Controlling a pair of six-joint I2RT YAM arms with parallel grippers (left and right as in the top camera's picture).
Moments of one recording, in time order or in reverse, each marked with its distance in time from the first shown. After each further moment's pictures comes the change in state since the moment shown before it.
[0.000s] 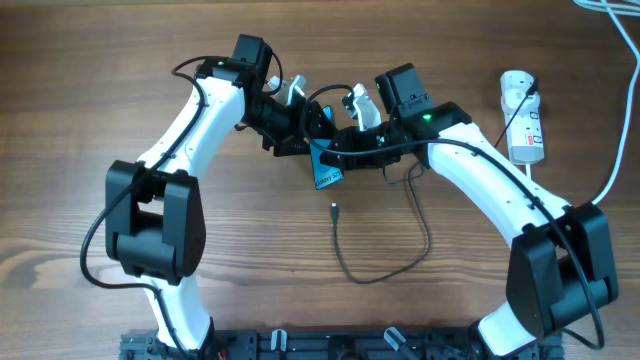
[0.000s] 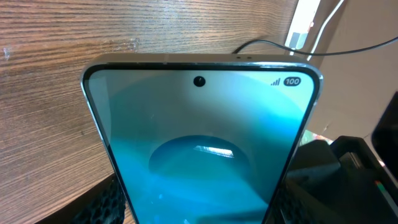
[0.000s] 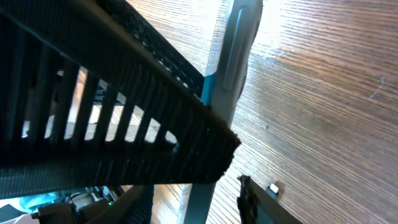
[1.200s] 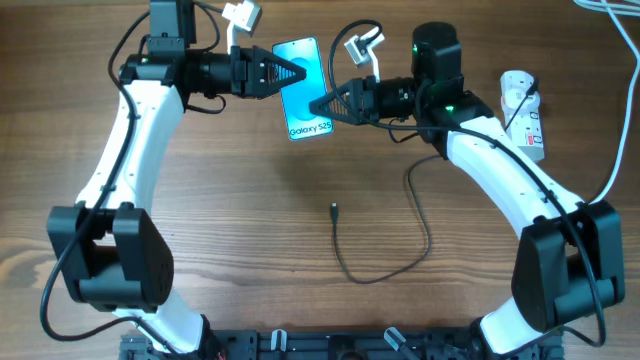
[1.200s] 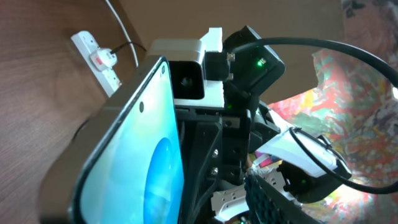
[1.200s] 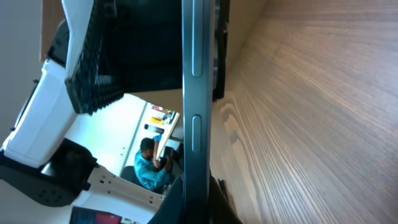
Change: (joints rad) left arm 0.198 -0.173 -0.007 0.369 0.662 0.139; right arm -0.103 0.003 -0.006 0.722 -0.600 0.420
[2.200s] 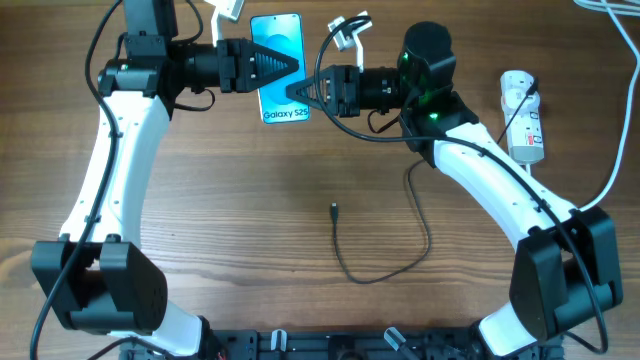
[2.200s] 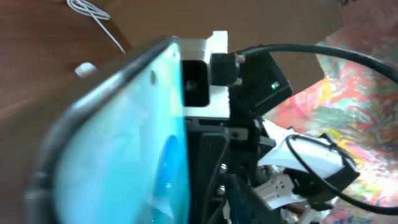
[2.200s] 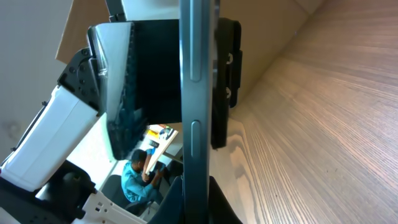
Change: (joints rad) left arm 0.020 -0.105 -0.002 0.089 -0.023 -0.030; right arm 0.077 -0.019 0.002 0.317 0.114 0.166
